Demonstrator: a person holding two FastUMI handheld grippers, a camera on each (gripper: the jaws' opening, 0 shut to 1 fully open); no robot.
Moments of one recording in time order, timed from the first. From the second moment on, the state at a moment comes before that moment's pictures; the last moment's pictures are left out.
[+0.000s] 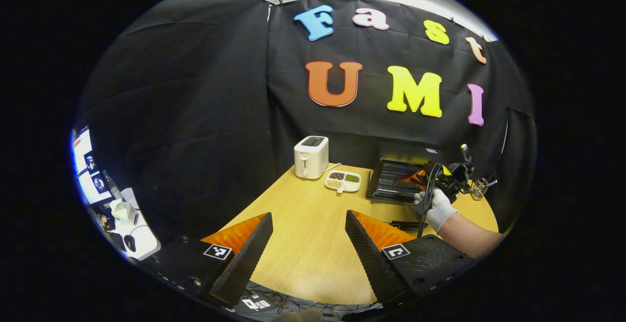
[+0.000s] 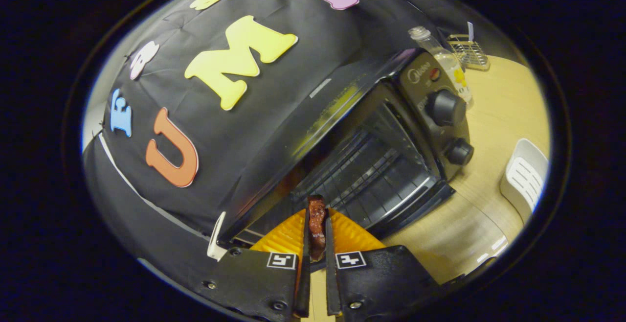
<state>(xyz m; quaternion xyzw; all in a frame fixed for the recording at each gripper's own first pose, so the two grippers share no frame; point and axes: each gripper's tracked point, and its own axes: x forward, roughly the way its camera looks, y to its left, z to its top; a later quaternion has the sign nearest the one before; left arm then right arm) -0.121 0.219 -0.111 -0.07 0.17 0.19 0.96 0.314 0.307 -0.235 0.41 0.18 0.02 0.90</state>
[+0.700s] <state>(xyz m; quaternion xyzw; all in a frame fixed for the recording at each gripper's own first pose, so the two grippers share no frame) -0.112 0.237 -0.126 -0.08 0.19 0.18 0.96 0.320 0.290 -0.247 0.24 0.17 0.00 0.95</state>
